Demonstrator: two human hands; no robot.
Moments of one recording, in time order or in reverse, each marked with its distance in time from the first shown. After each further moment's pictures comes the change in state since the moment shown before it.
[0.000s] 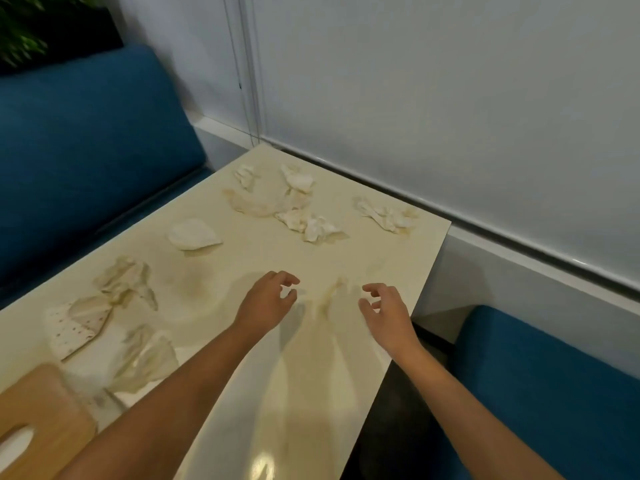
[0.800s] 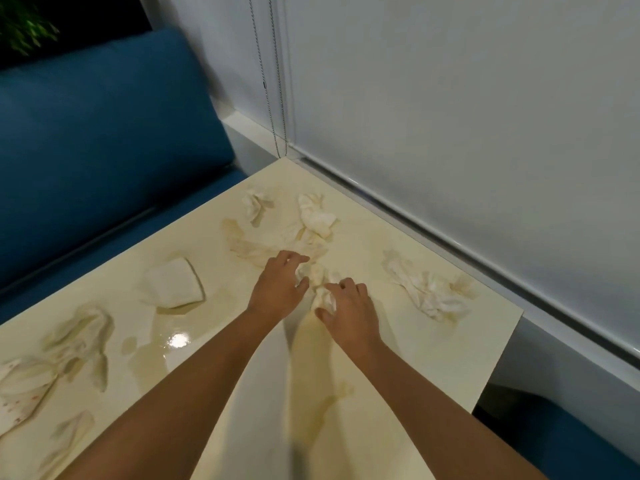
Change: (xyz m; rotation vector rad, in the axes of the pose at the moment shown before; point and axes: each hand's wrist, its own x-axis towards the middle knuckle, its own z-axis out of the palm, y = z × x) left_hand 0.195 0.009 0.004 0.173 0.130 -0.002; right_hand 0.212 -0.034 0.056 -0.527 -0.180 -0.377
